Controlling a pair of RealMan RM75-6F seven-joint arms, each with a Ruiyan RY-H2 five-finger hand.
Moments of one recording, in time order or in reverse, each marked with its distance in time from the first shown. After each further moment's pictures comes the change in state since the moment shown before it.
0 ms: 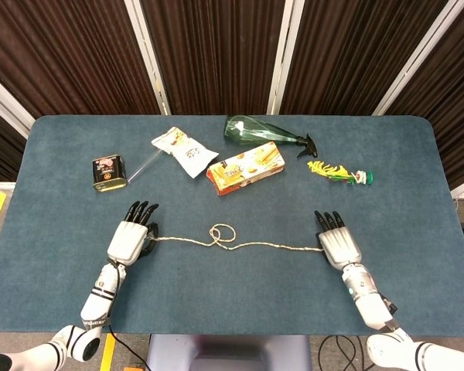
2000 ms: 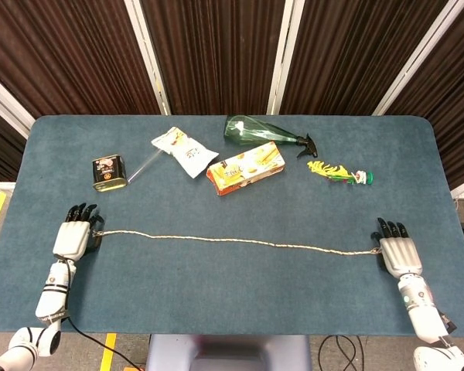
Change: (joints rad) left arm 0.073 0.006 0.006 0.409 -0.077 -0.157 -0.294; right arm -0.144 0.125 -0.029 0.150 0.004 -0.023 0.292
